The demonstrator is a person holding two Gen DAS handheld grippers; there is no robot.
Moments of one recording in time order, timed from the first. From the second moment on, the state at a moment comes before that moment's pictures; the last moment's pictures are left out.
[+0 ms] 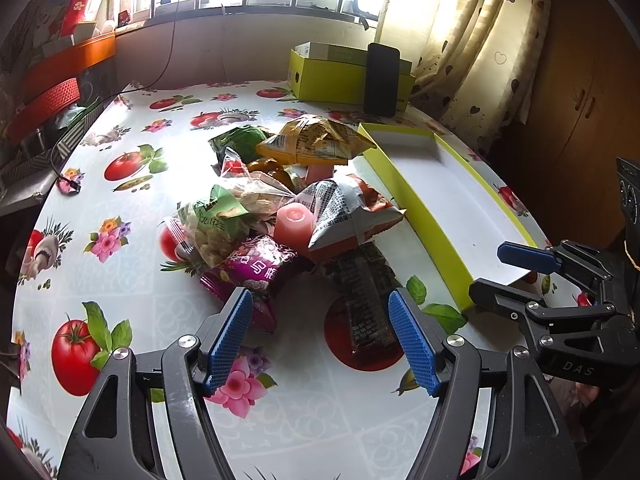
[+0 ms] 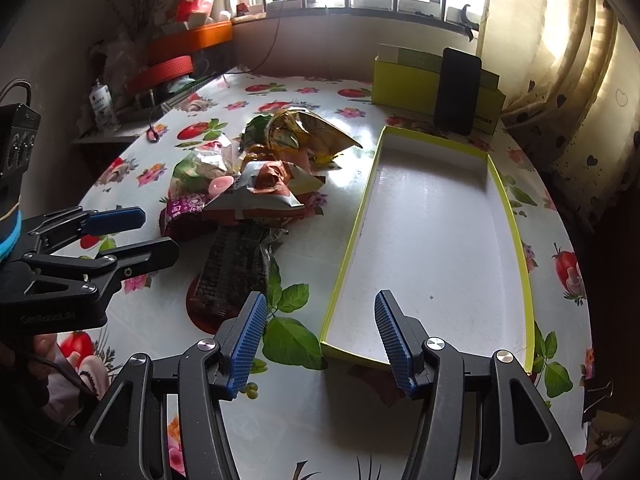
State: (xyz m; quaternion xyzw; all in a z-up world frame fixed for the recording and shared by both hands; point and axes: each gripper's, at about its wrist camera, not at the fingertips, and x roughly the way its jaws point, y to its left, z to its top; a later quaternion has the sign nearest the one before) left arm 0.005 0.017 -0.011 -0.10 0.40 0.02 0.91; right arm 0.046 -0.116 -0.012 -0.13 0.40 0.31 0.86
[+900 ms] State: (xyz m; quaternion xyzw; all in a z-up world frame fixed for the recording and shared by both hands) left arm 0.005 0.064 -0.013 -0.12 0.39 0.05 0.91; right arm 0.063 -0.059 -0.016 -0.14 0.41 0.35 0.83
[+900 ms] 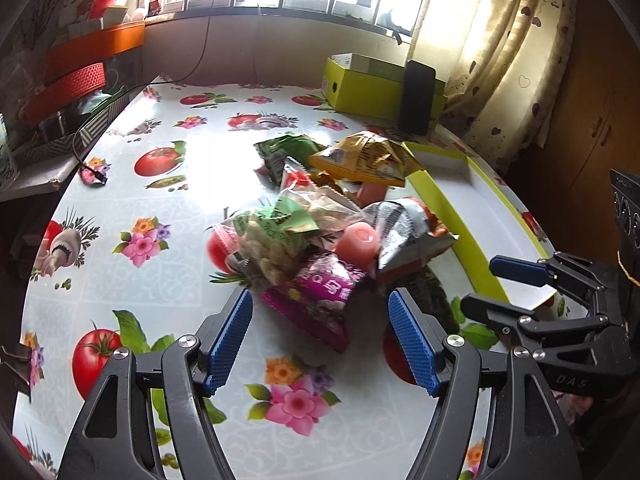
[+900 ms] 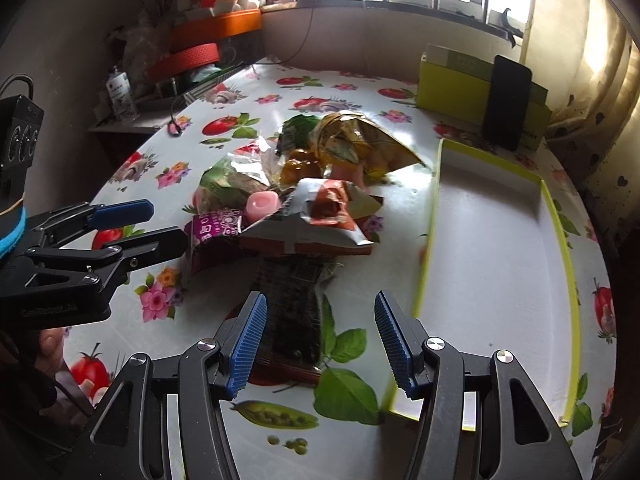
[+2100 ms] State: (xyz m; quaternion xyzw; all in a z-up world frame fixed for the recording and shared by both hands) left arm 0.020 0.091 -0.013 -0.13 0.38 0.05 0.92; right arm 0.060 -0.036 -0.028 -0.14 0.41 0.36 0.83
